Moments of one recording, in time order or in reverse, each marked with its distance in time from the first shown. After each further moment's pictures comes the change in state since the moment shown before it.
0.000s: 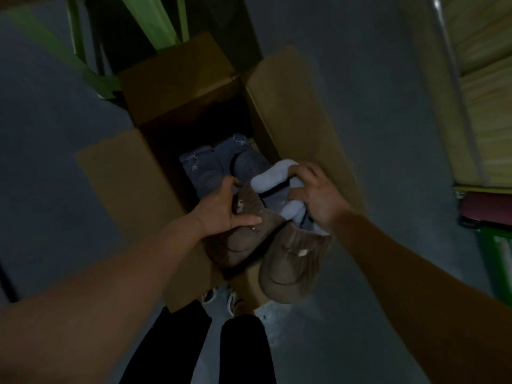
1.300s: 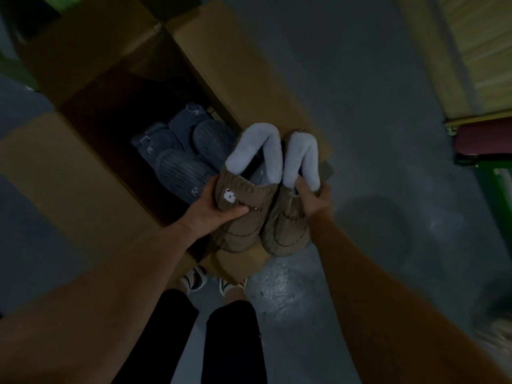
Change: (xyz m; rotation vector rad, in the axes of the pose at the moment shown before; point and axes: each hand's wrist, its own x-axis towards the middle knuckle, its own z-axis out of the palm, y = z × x) left_hand 0.025 -0.003 0.108 -0.357 0.018 -0.137; right_hand -0.104 0.038 0.093 1.134 0.430 1.232
